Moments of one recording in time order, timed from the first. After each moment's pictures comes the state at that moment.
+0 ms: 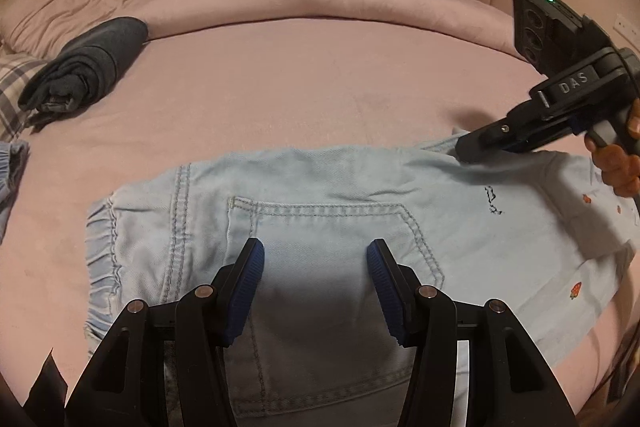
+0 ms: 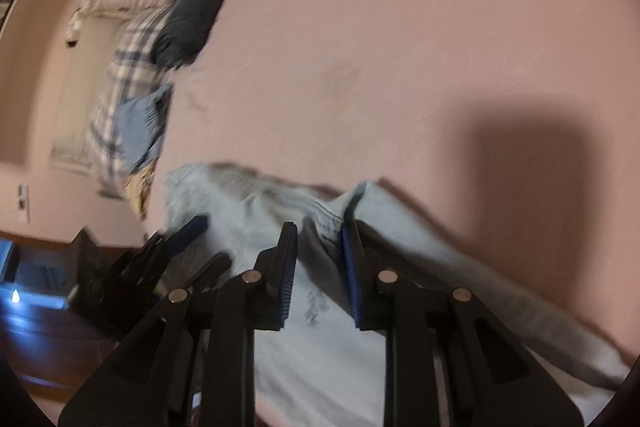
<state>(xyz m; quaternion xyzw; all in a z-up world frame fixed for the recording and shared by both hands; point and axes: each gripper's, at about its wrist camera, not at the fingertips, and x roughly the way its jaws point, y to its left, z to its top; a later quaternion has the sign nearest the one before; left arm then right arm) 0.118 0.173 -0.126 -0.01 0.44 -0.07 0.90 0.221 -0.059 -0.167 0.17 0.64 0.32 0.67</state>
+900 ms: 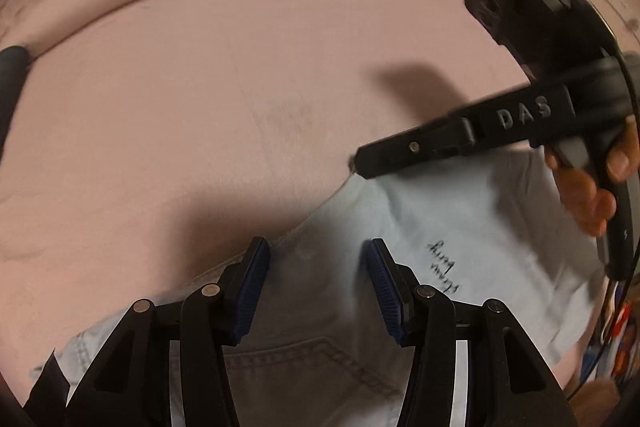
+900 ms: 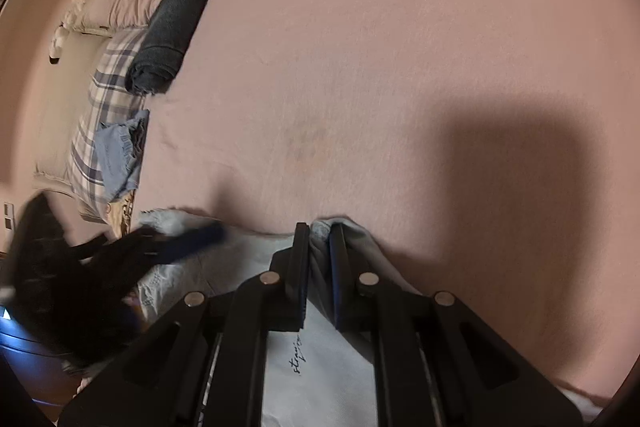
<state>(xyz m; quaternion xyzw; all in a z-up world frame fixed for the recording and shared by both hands) 0.232 0.114 -0.134 0.04 0.55 -0.19 0.81 0.249 -0.056 -0.183 0.17 0.63 0.28 0.70</state>
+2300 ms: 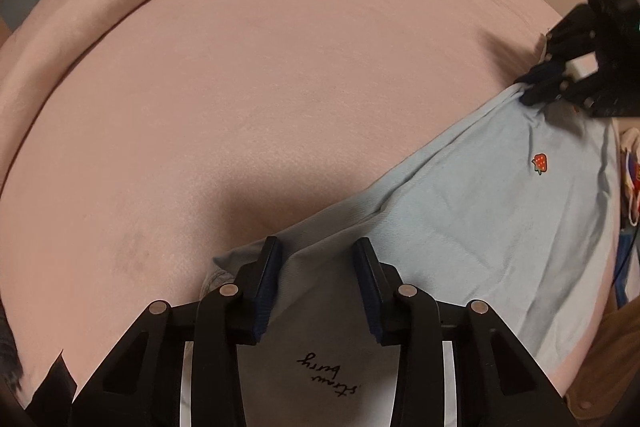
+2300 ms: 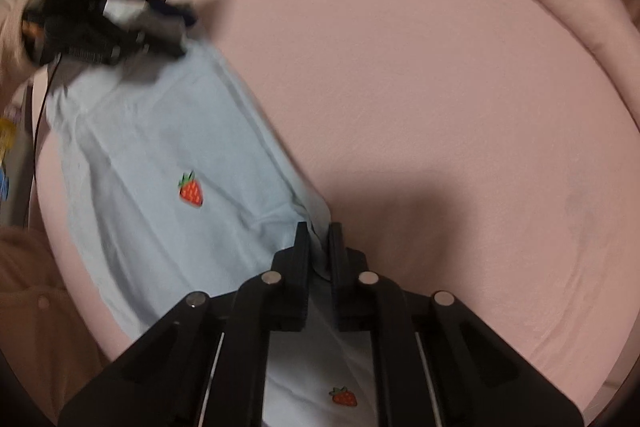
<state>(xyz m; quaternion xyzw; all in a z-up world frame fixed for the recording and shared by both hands) 0.270 -0.036 -0.138 0.22 0.54 -0.31 0.76 0.151 -0.229 -0.147 -0.16 0.59 0.24 0.75</state>
